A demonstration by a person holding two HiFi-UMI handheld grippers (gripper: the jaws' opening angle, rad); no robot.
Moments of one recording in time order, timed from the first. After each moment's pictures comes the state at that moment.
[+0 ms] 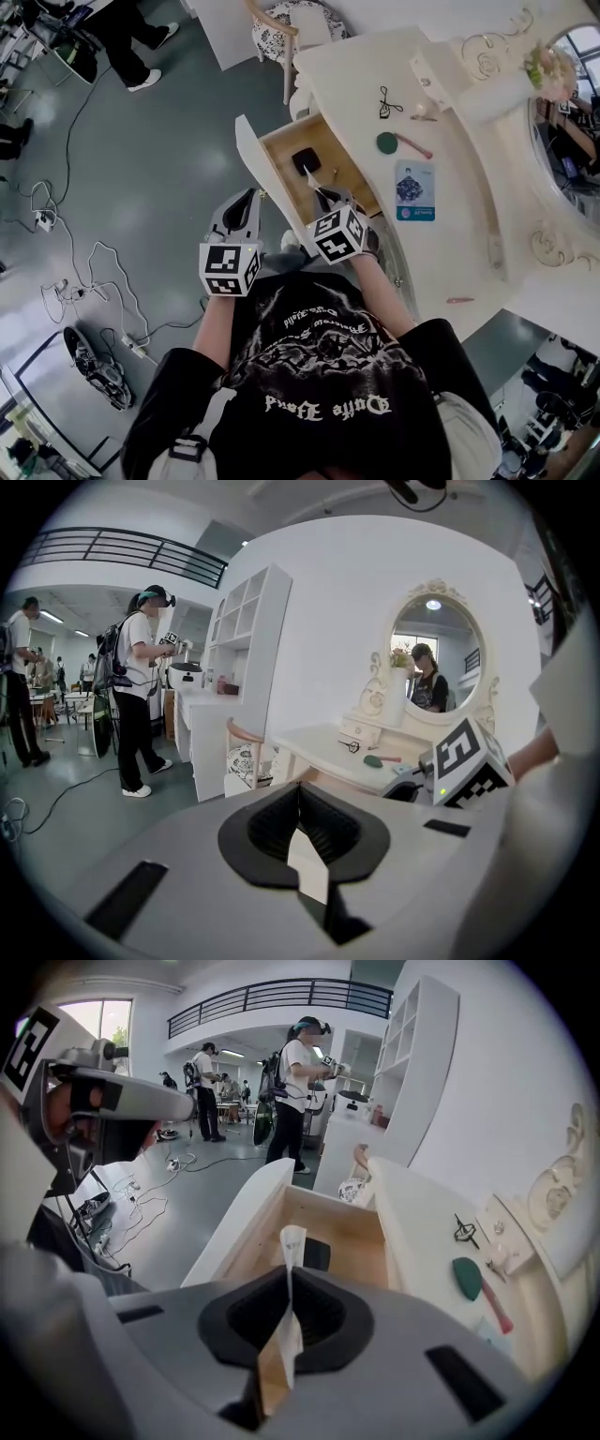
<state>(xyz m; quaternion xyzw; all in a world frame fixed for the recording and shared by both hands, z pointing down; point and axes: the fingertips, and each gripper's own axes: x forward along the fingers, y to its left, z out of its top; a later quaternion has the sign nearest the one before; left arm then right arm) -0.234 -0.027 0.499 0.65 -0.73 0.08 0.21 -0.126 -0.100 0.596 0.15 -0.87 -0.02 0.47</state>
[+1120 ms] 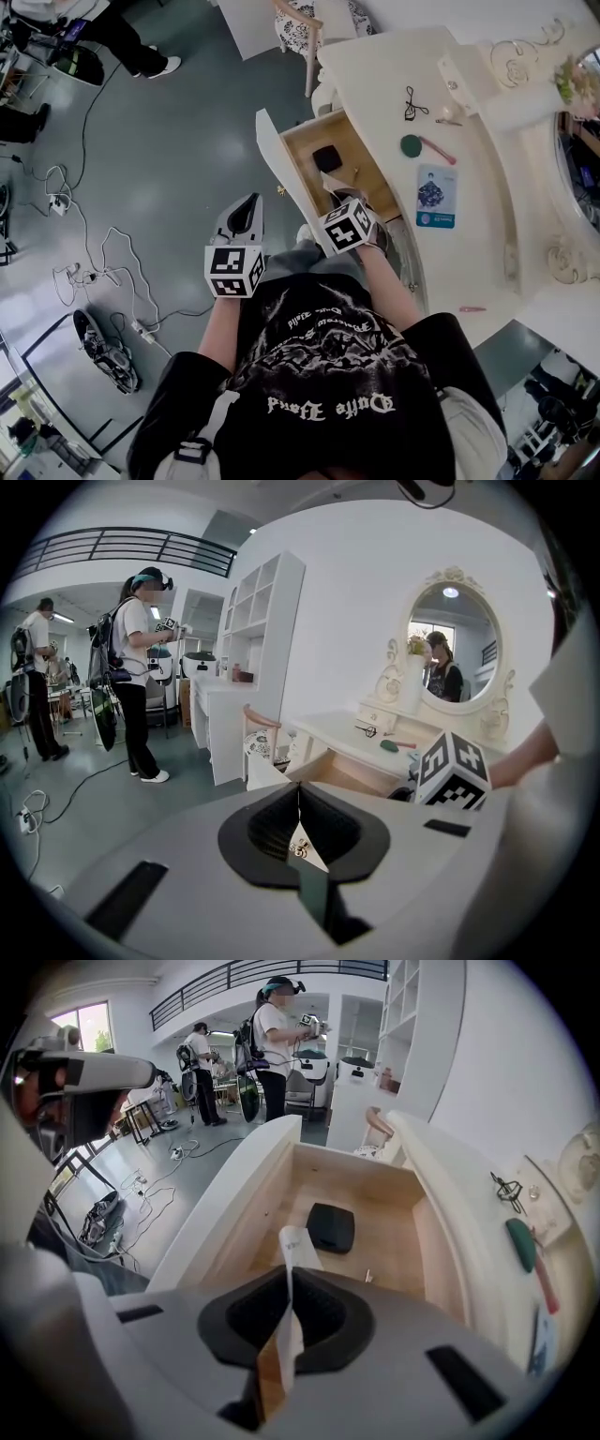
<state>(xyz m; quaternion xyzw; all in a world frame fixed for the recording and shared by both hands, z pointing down) -0.257 0.000 0.521 0.61 -0.75 0.10 0.25 -0.129 -0.092 0.655 0.12 -0.84 0.03 0.53</state>
